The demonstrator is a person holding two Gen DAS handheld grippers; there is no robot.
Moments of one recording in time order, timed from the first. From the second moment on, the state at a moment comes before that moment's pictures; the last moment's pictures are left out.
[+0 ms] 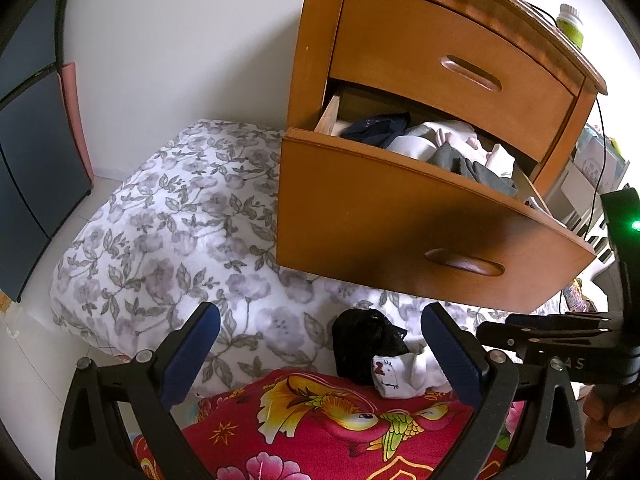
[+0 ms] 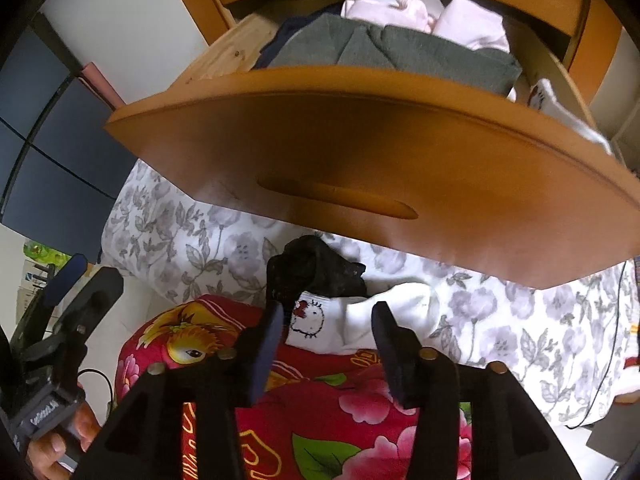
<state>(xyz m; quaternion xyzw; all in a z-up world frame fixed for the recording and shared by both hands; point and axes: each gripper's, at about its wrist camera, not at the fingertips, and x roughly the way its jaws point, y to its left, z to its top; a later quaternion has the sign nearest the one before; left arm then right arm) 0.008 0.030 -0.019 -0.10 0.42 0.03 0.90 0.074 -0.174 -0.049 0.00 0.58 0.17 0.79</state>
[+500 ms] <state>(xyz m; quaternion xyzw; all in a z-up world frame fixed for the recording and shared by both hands) 0.005 0.031 -0.011 -0.11 0.41 0.03 0.91 0.059 -0.210 -0.012 0.01 0.52 0.12 0.85</state>
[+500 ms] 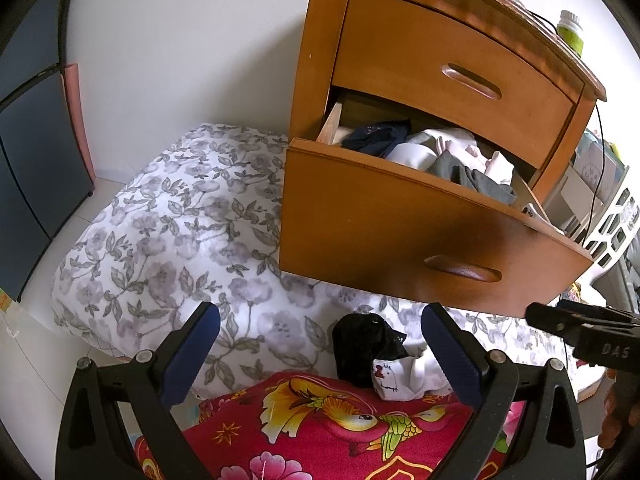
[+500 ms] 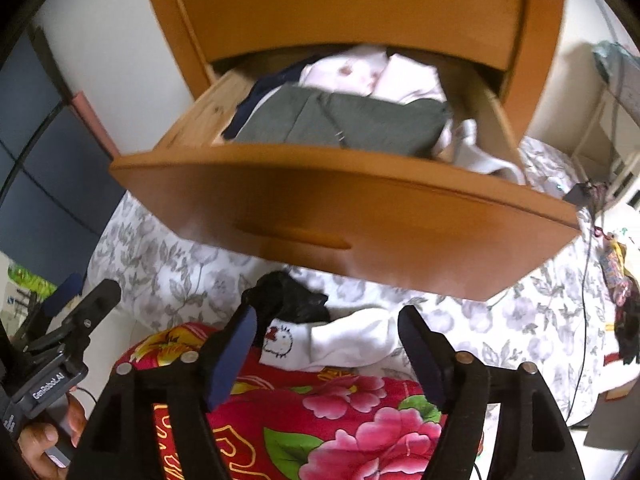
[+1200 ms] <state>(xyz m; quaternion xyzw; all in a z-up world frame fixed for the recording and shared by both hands) 0.008 0.022 -0.007 -0.09 0.41 0.03 0.91 0.033 -0.237 -0.004 0.06 0.45 0.07 0.89</state>
